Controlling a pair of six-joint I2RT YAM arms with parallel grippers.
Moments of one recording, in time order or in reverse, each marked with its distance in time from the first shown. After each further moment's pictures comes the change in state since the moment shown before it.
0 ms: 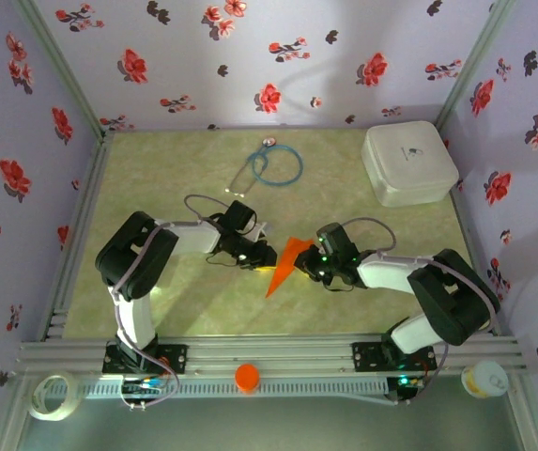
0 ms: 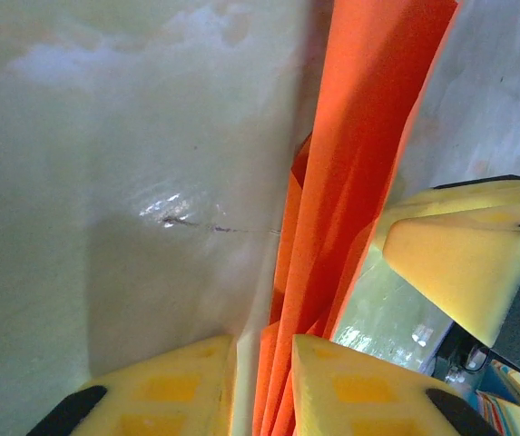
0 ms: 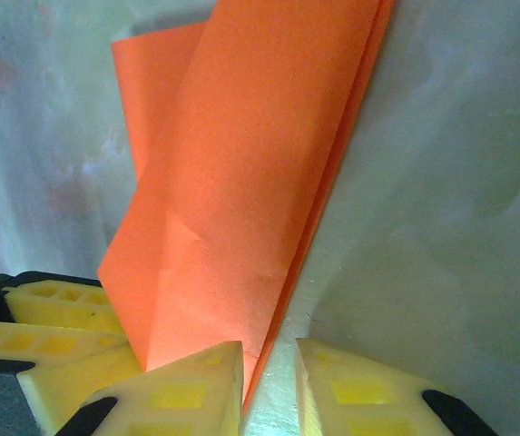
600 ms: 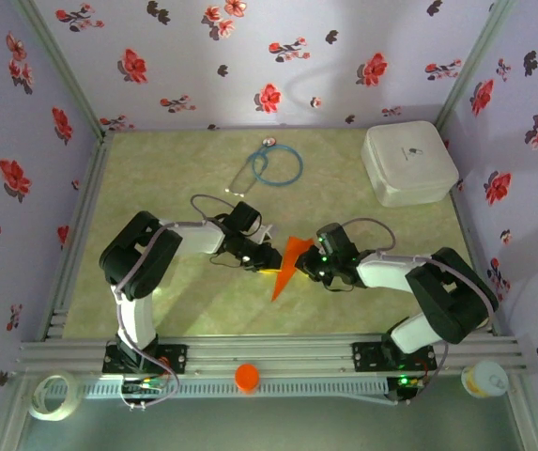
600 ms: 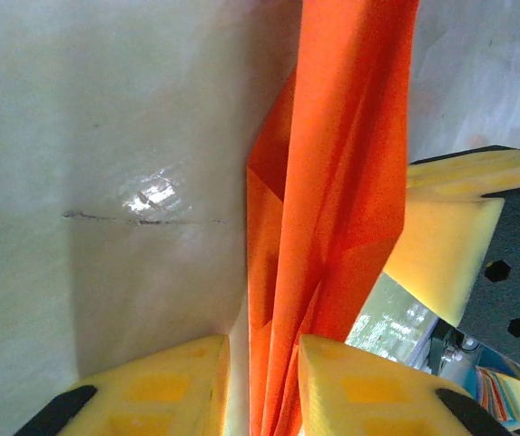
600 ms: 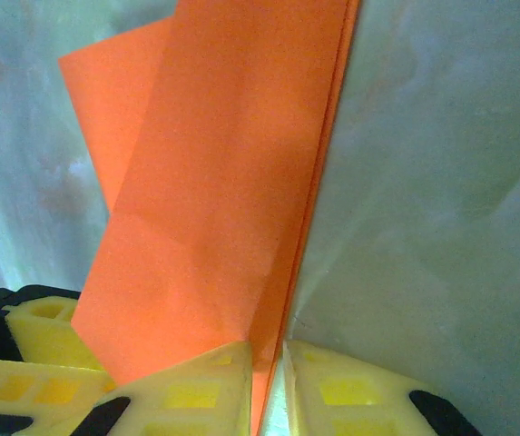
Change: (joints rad) left arm -0.029 0.017 0.023 -0.014 0.029 0.023; right arm 0.000 0.015 0.001 0.005 -0.008 0.001
